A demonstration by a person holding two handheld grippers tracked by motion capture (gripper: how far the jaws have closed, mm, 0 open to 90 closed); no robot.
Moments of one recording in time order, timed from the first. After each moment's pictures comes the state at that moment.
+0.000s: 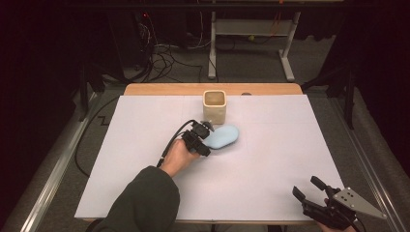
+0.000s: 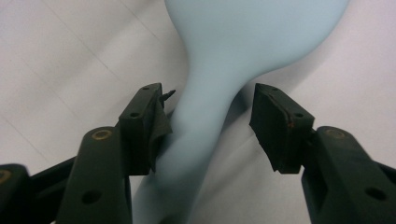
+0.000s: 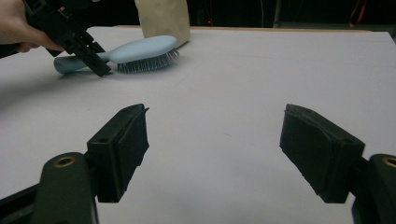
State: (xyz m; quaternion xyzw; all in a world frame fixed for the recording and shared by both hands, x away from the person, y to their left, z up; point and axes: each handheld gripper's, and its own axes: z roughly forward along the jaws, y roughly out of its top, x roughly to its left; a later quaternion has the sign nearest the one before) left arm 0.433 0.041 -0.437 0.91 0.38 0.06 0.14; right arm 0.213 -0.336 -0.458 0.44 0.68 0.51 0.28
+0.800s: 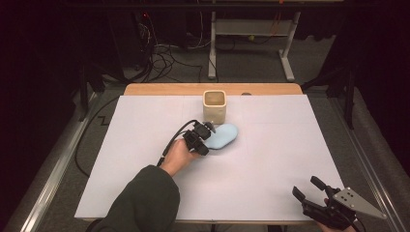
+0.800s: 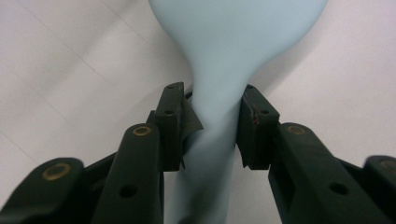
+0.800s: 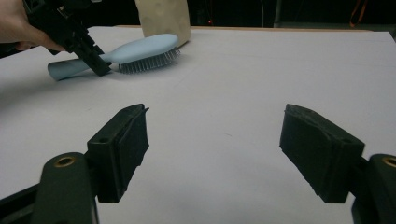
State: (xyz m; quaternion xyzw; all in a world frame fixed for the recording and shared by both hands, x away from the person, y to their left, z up) left arm 0.431 0.038 -0.436 0.92 0.36 0.05 0.13; right arm 0.213 -0.336 -0.458 0.44 0.68 0.51 0.28
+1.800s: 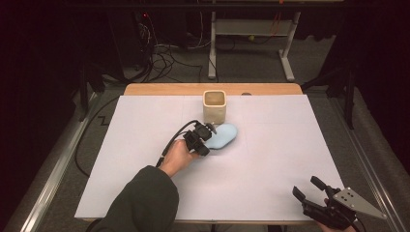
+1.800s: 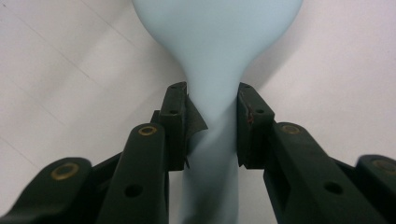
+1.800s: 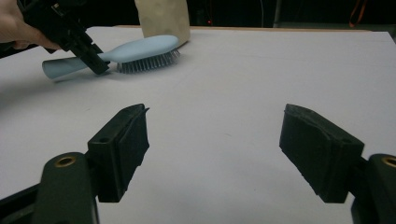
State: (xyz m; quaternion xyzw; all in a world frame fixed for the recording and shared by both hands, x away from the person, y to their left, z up) left arm 0.426 0.038 -0.431 0.93 0.34 0.06 0.15; right arm 0.213 -0.336 -0.458 0.44 0.68 0.51 0.28
